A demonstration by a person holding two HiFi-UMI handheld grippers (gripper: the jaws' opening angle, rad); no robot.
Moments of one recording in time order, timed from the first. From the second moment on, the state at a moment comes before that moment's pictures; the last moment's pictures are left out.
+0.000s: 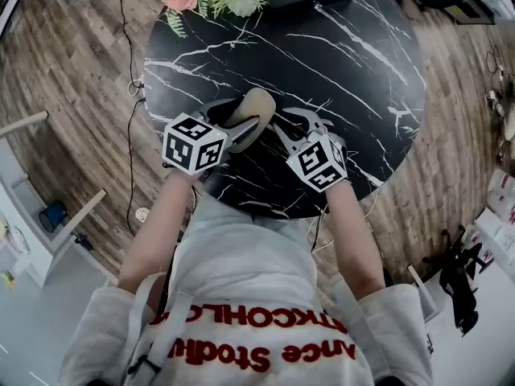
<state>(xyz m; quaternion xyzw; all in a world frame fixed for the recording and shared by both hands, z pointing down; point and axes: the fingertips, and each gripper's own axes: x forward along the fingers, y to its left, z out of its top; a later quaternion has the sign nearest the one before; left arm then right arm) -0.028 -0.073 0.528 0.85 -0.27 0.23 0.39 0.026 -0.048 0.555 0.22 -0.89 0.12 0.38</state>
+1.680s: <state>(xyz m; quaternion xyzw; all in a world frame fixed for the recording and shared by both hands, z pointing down) -0.024 -0.024 0.544 0.80 -0.24 0.26 0.49 0.023 -0.018 0.558 -0.07 -0.85 -0.08 0.52</state>
